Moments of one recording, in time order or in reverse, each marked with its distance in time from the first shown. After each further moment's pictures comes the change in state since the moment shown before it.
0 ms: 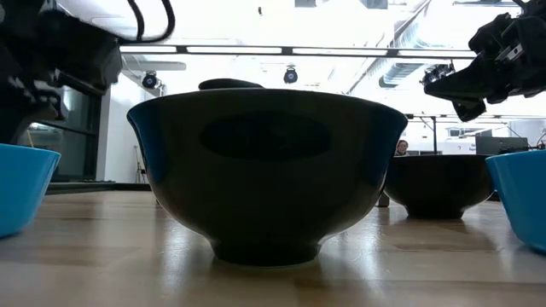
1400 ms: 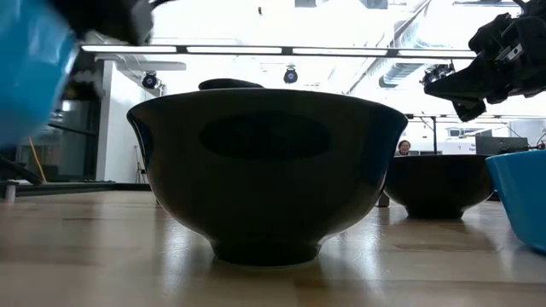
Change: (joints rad) left arm 0.055 0.011 0.142 0.037 0.093 0.185; right arm 0.000 0.000 0.000 0.000 0.000 0.000
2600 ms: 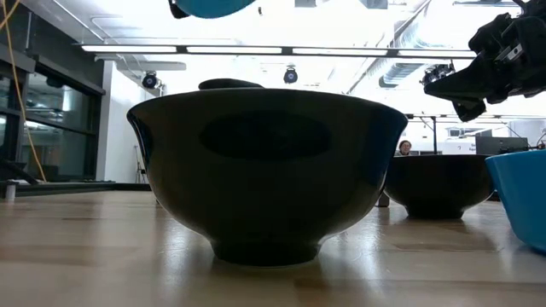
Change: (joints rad) left arm 0.218 -0.001 0.453 -0.228 -0.237 0.261; right arm 0.000 0.000 0.000 0.000 0.000 0.000
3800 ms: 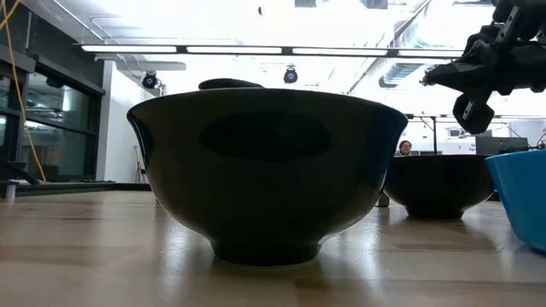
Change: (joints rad) left arm -0.023 0.160 -0.001 0.731 -0.335 0.187; right arm 0.001 0.013 0.000 0.074 -0.088 0.533
